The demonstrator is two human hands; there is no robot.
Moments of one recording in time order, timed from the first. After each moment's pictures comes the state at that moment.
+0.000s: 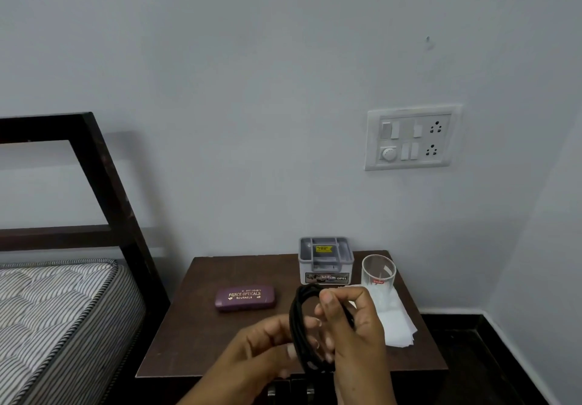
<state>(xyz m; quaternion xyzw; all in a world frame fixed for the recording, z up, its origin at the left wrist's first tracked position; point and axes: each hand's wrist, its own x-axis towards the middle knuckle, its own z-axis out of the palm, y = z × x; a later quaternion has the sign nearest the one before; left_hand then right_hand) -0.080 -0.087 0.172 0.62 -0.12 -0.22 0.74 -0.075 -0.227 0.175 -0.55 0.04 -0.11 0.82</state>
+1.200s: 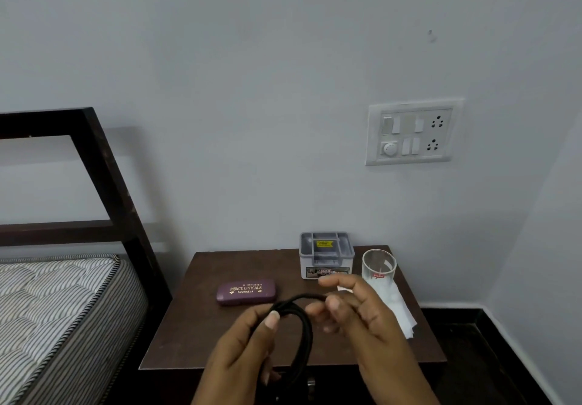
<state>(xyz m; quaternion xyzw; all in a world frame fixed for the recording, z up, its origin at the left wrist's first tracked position) -0.104 -0.104 0.184 0.68 0.05 0.05 0.73 -0.080 -0.258 0.177 -0.66 -0.14 -0.04 0.74</state>
